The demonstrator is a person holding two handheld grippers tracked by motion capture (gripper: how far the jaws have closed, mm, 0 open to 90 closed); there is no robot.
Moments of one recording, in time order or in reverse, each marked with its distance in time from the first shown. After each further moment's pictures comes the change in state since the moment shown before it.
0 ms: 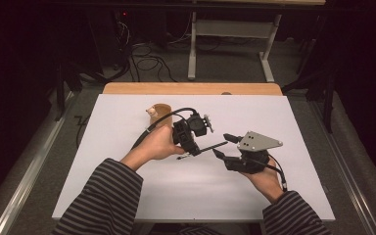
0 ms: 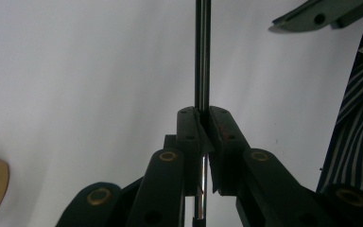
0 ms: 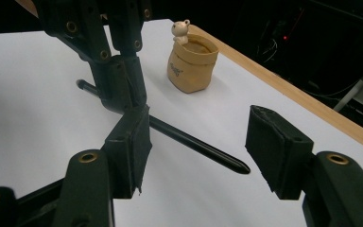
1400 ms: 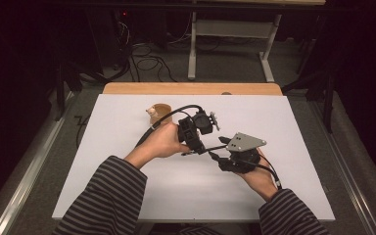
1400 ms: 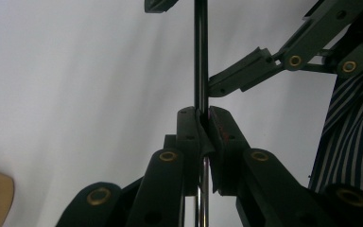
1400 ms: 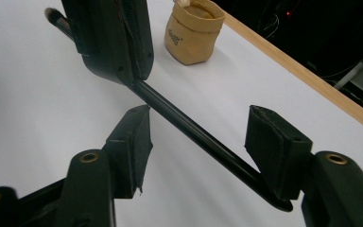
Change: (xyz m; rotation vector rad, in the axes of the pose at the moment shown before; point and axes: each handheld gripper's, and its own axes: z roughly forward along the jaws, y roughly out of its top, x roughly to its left) left arm -0.006 0.014 -0.008 -0.012 -0.004 0.021; right arm 0.004 -0.007 0.024 0.115 -0.021 -0.044
